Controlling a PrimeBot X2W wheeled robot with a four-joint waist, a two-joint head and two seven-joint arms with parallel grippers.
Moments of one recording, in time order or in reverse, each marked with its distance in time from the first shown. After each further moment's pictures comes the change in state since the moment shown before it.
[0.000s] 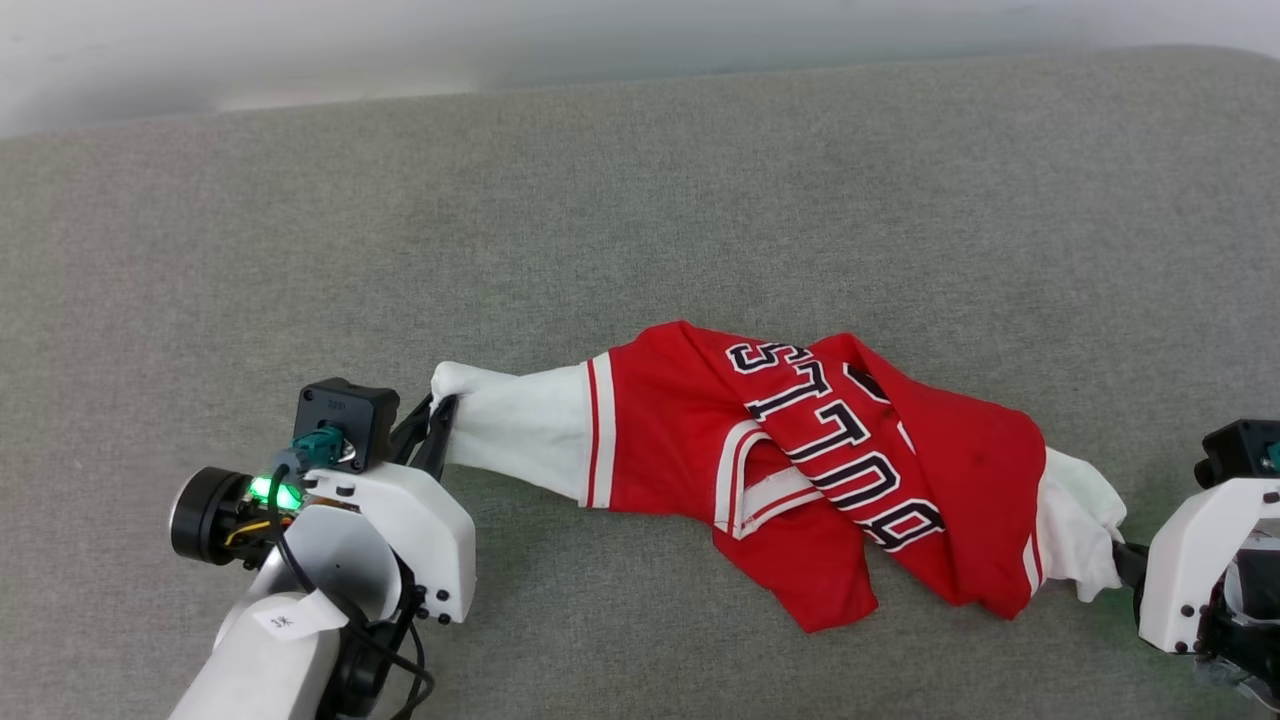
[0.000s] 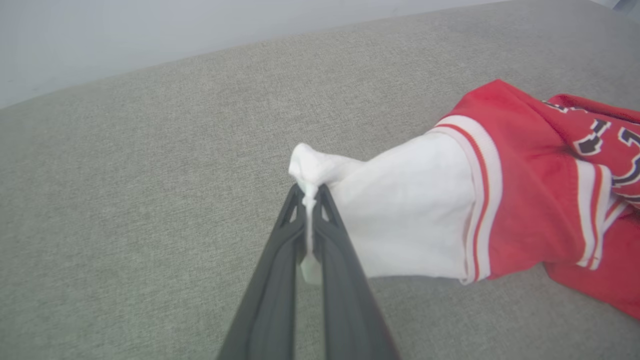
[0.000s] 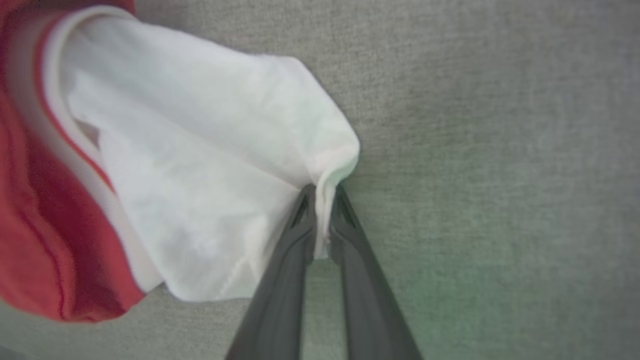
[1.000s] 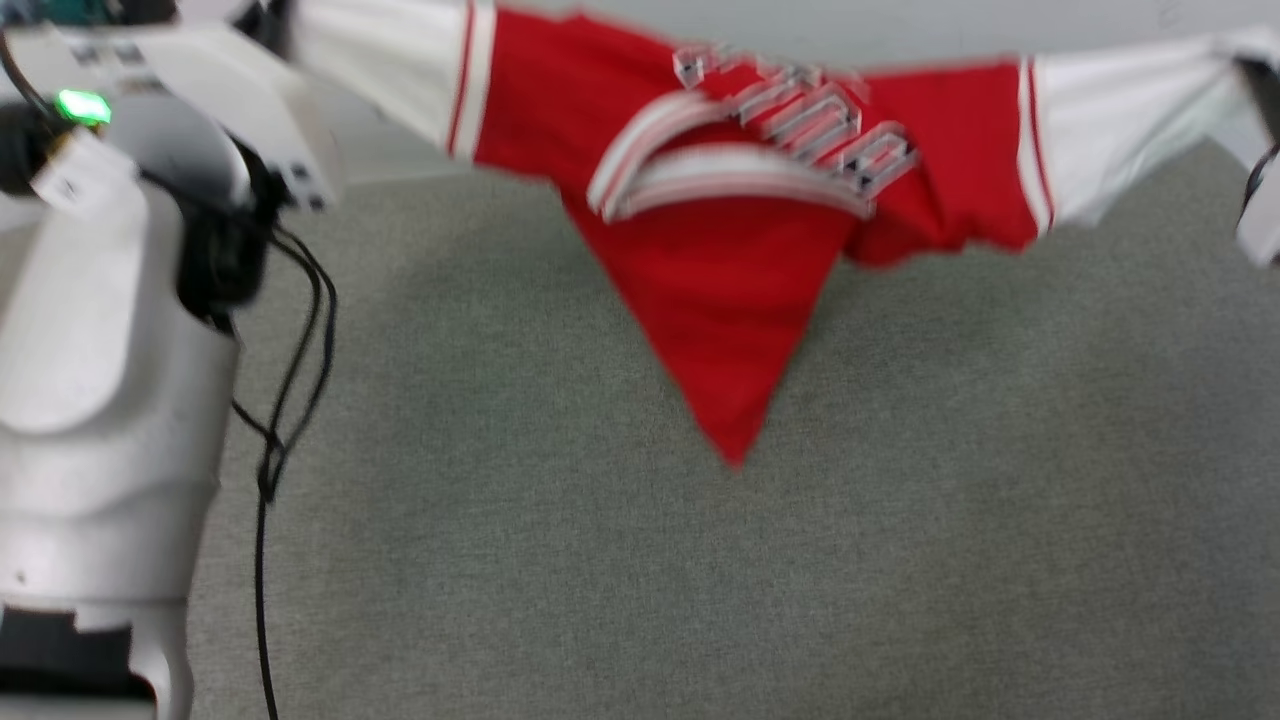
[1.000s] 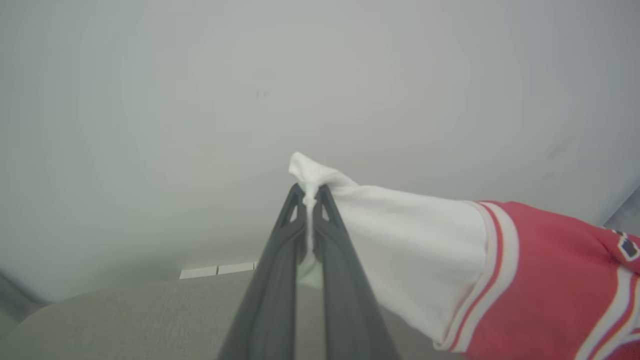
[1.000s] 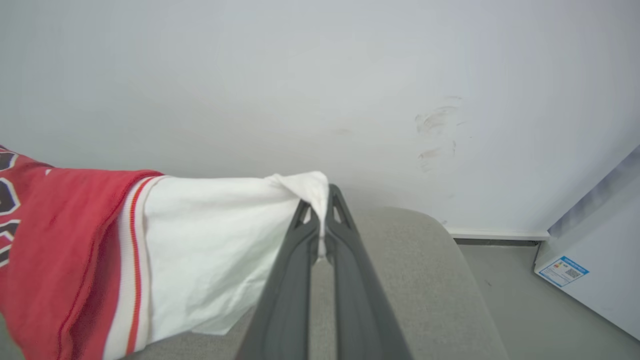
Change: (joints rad) left arm -0.649 -0.043 0.126 0.526 -0.114 -0.081 -0.092; right arm -0.526 0.028 -0.086 -0.021 -0.264 0.004 -0.257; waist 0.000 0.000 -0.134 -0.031
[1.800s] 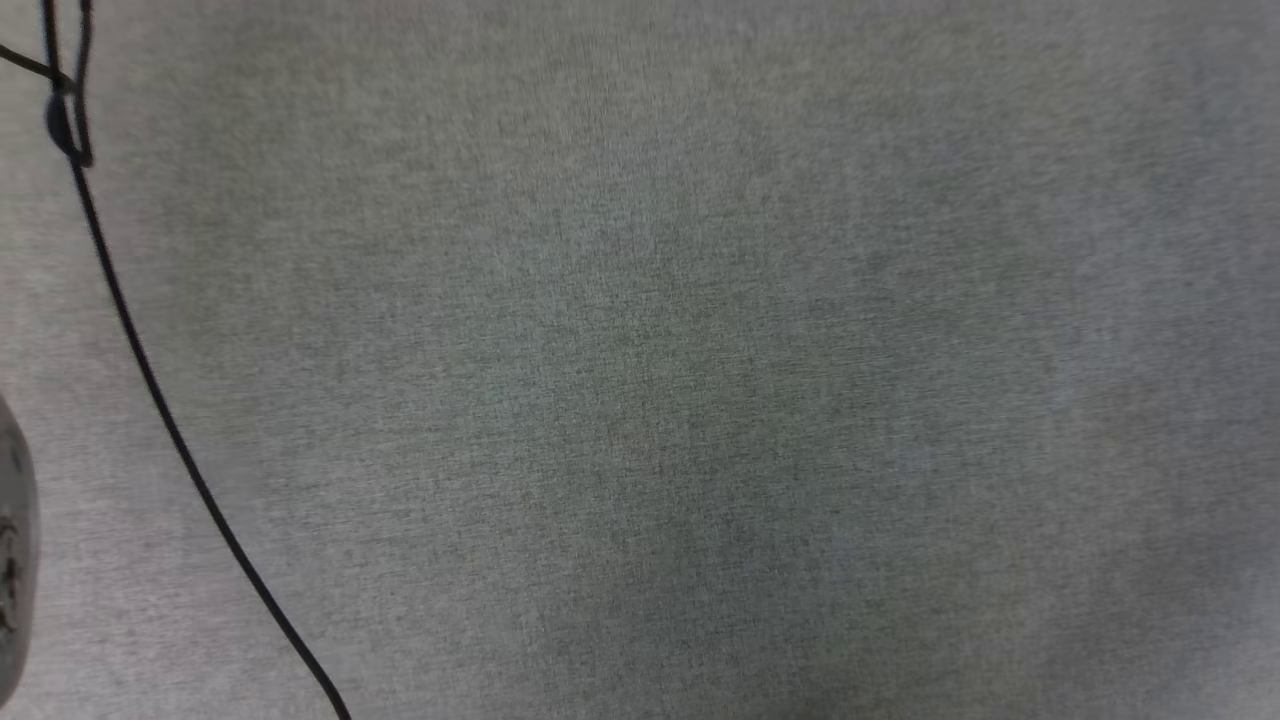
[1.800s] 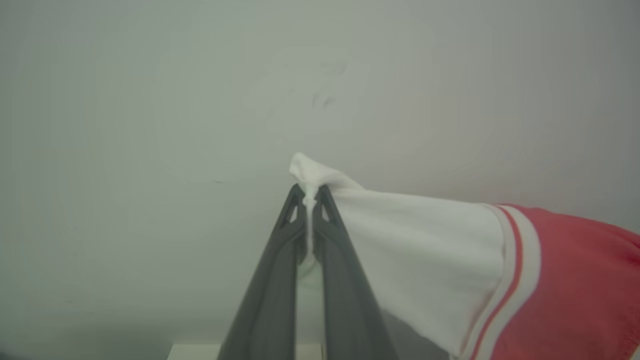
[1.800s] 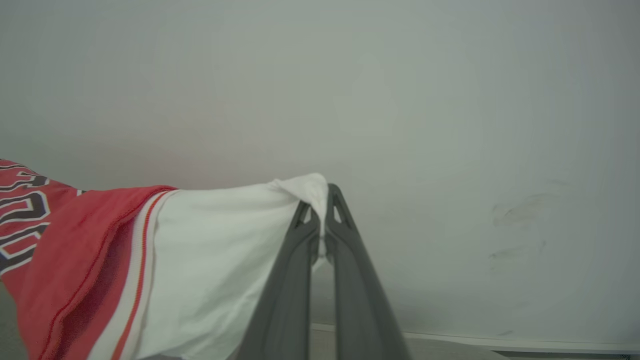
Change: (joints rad) left arm -0.628 0.058 0.041 0.336 0.062 -0.018 -0.258; right arm -0.723 0.046 0.134 0.363 0.008 0.000 -0.328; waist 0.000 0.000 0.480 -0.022
